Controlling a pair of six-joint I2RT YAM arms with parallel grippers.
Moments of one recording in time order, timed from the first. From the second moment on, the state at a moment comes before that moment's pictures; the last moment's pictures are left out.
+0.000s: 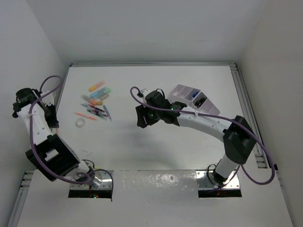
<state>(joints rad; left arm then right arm) 0.71 1.33 1.21 -1.10 0.15 0.47 0.87 1.66 1.18 -0.31 -0.10 0.35</state>
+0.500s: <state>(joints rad) 0.51 1.41 1.14 -0.89 0.08 0.43 0.91 2.06 1.57 -0.34 -0.05 0.53</state>
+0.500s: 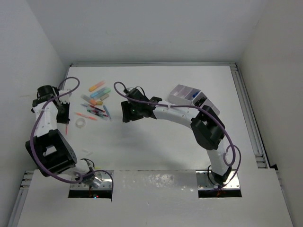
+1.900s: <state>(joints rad) -0.35 1.91 1.33 -0.68 0.54 0.16 0.80 1.15 0.79 -0.62 0.56 0.83</state>
